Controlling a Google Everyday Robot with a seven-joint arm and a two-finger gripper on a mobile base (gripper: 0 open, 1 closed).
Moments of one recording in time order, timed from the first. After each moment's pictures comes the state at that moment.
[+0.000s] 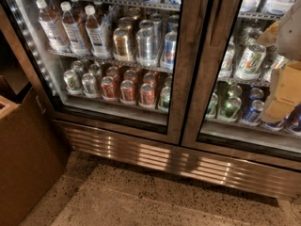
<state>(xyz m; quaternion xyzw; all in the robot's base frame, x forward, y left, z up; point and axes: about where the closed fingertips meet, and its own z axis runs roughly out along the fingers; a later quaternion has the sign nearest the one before) 0.438 -0.217 0.976 -0.60 0.78 -0.03 0.16</state>
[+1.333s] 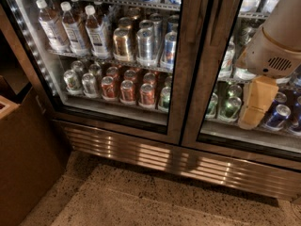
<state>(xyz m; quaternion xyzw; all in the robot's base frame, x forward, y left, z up) 0.462 -0.205 0.913 -0.60 0.79 0.02 0.10</state>
